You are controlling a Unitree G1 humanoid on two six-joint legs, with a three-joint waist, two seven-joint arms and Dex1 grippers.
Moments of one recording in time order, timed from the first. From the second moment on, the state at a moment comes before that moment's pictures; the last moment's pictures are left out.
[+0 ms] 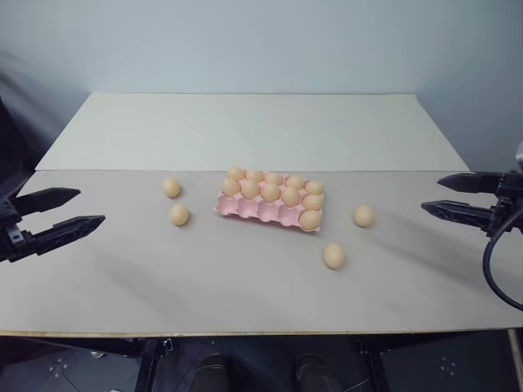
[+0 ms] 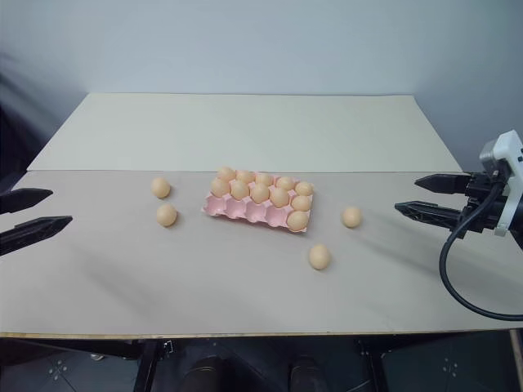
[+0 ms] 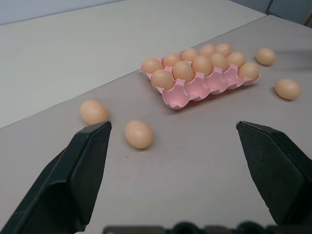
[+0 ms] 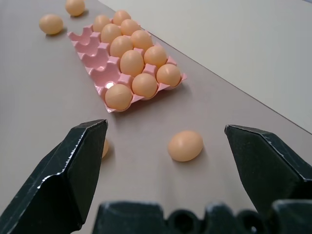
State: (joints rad) left arm 0.07 1.09 0.84 -0.22 -0.83 0.81 -1.11; right arm -0.34 -1.13 -0.40 0.06 0.61 0.66 1.24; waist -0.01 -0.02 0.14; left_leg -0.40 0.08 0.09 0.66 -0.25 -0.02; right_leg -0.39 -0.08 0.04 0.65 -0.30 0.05
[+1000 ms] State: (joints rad) left arm 0.04 0.69 0.29 -0.66 -0.77 0.76 -0.71; right arm -0.47 -0.71 -0.25 -0.27 0.52 1.11 0.38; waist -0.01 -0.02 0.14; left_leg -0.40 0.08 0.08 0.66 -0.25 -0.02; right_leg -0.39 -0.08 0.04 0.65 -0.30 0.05
